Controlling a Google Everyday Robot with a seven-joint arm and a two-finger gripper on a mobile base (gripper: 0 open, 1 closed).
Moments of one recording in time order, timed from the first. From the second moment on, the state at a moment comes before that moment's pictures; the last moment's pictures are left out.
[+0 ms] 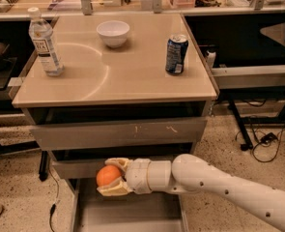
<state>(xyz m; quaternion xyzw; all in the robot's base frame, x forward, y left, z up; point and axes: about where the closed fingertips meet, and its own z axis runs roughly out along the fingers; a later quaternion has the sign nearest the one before) 0.442 0.101 0.618 -0.53 0.62 0.35 0.46</state>
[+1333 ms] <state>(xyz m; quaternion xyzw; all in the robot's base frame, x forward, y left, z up) 0.447 0.086 0.796 -0.53 0.59 0.30 0.53</state>
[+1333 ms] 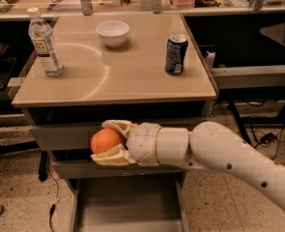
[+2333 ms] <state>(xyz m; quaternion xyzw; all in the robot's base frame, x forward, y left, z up) 0.519 0.078 0.882 -0.55 0.57 0.27 0.55</state>
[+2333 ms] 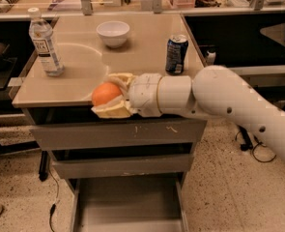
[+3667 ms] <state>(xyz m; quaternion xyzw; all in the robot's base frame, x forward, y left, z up) 0.670 0.052 0.894 -0.53 0.60 0.28 0.54</state>
